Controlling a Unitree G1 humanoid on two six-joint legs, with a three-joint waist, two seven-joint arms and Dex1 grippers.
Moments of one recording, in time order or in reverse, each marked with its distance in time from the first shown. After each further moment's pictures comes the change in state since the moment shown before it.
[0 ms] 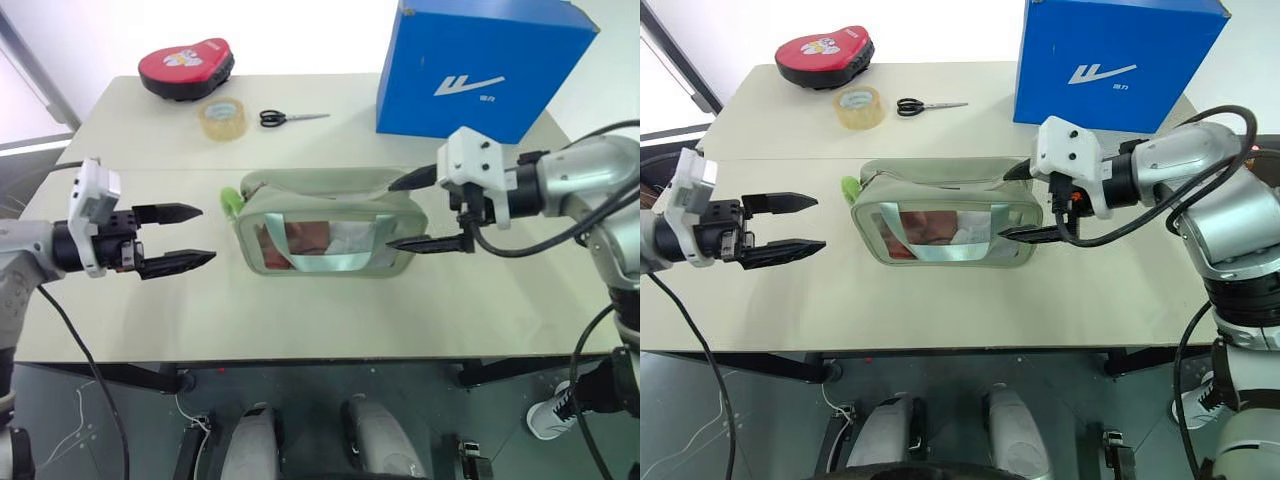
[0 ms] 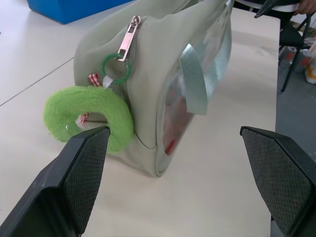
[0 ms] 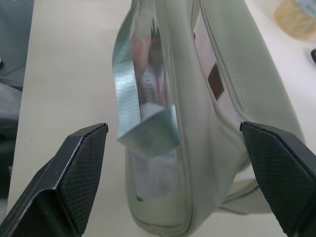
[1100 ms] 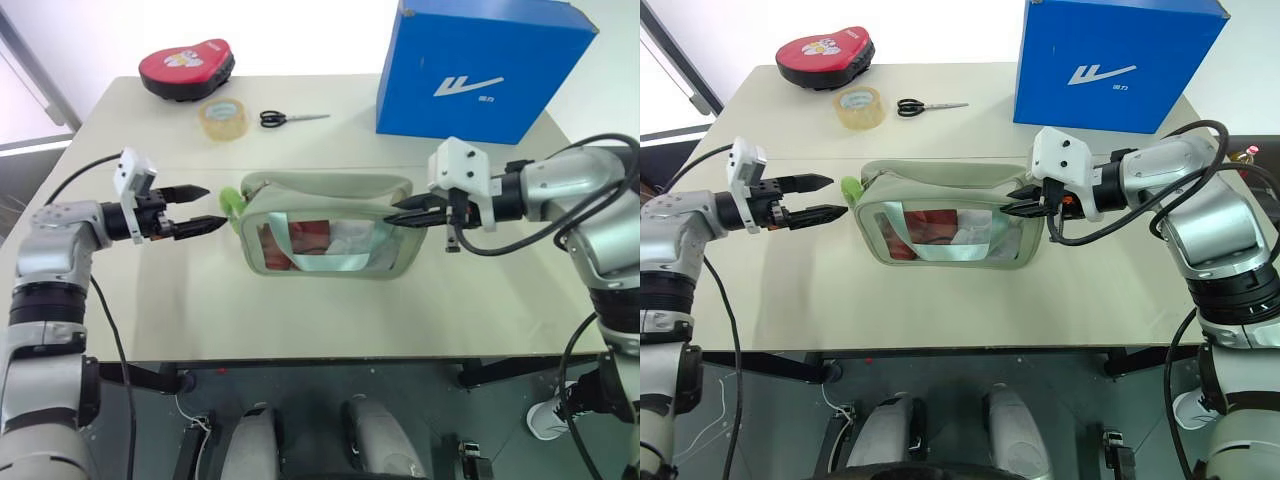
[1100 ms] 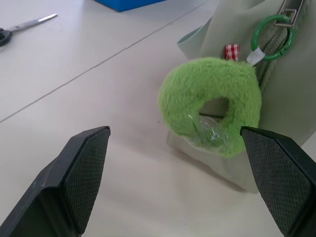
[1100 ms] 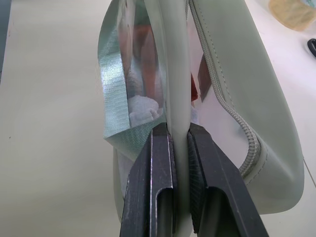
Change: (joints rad) left arm -0.371 -0.233 -0.188 0.676 0.301 -0.295 -0.044; right arm 0.003 0.052 0.026 0.057 -0.059 -0.064 -0.025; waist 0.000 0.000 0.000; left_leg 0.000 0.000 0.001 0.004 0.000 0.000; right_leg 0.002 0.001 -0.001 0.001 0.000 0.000
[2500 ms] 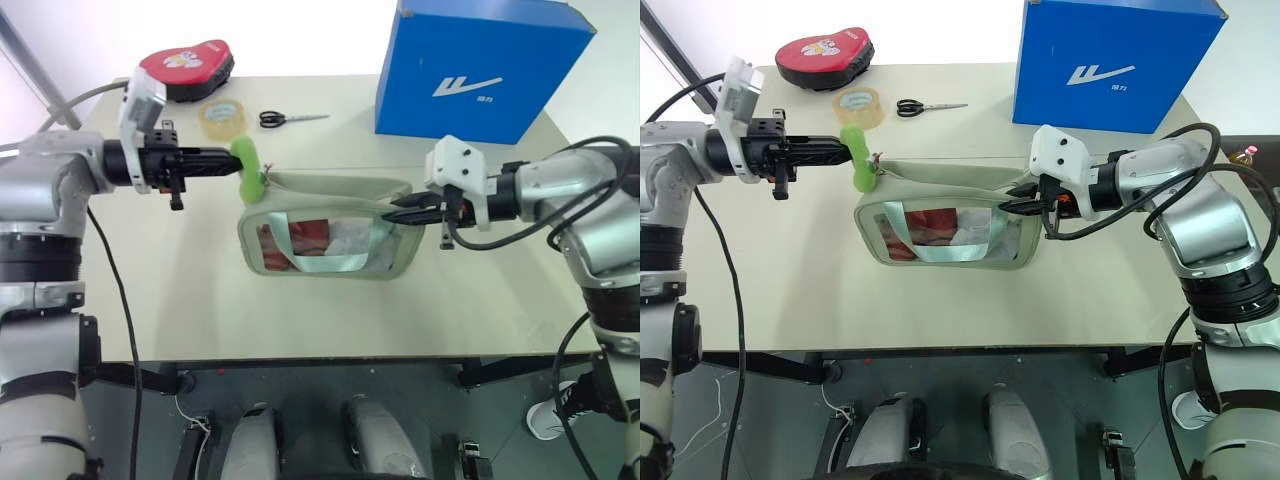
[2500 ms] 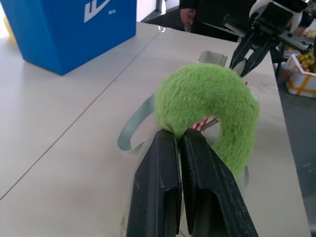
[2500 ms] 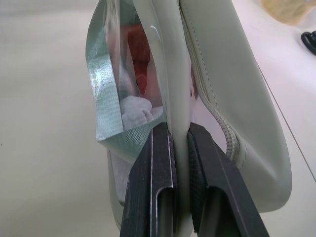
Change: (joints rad) left arm -0.239 0.037 -0.077 -0.225 -0.063 0.333 -0.097; right arm -0.002 0.031 0.000 0.018 -0.017 0.019 -0.027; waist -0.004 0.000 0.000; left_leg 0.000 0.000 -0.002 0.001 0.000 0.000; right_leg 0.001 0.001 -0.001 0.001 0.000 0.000
